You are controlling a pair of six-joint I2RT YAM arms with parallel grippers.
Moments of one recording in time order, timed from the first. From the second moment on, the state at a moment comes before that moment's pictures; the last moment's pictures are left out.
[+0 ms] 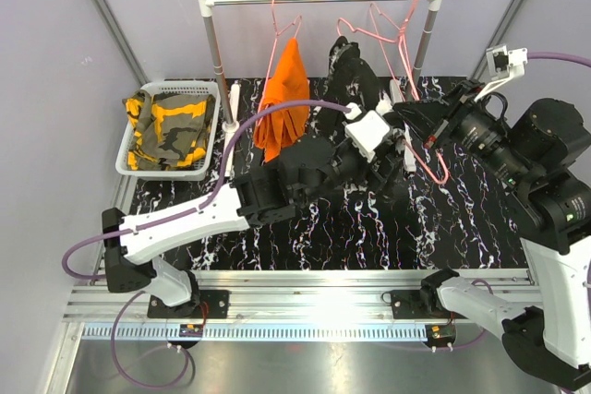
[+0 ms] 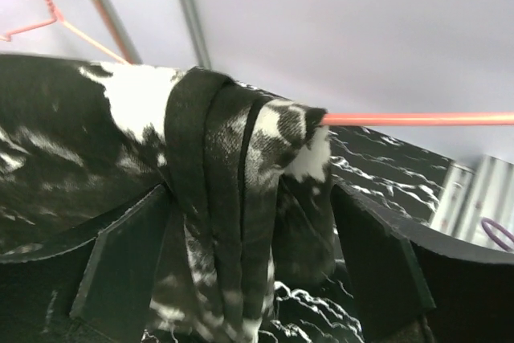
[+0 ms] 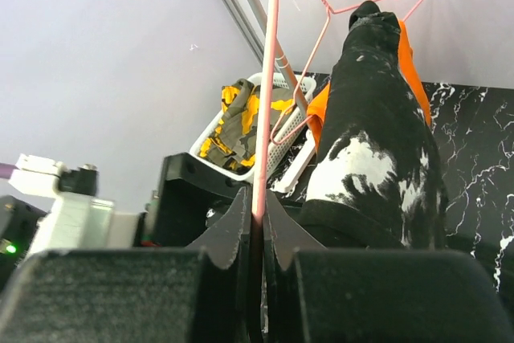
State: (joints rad) left arm -1.24 1.49 1.58 -0.09 -0.26 0.08; right arm 0.42 0.99 1.73 -0.69 -0.25 0.48
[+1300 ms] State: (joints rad) left arm -1.24 1.61 1.56 0.06 -0.55 0.21; right arm 0.42 1.02 1.79 -0.70 -0.21 0.50
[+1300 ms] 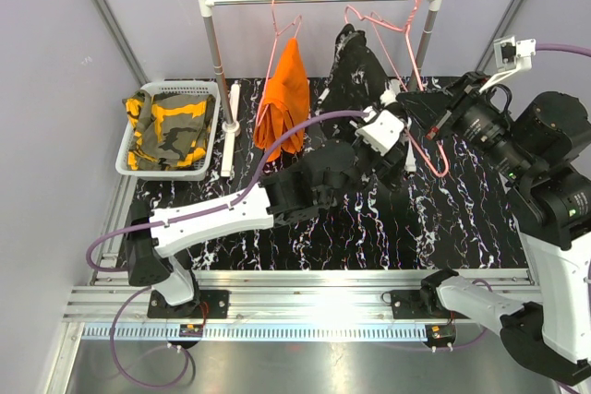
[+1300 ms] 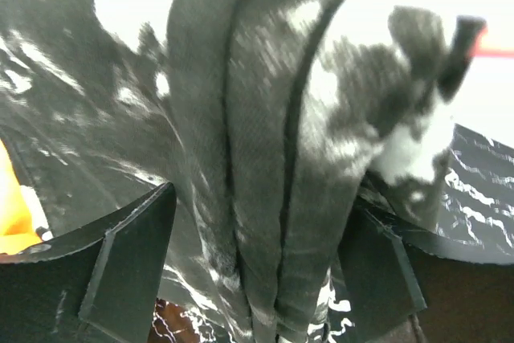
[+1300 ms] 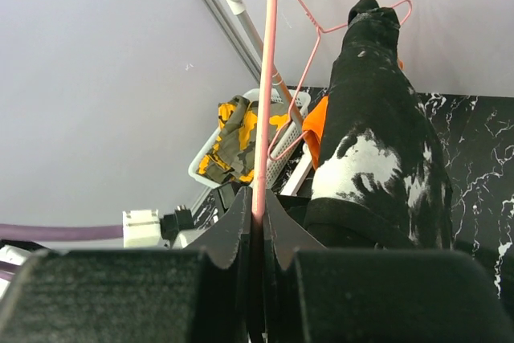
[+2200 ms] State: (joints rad) left arm -1.21 1.64 1.72 -0.03 -0.84 0.18; right arm 0.42 0.89 1.30 -0.49 0.06 0.47
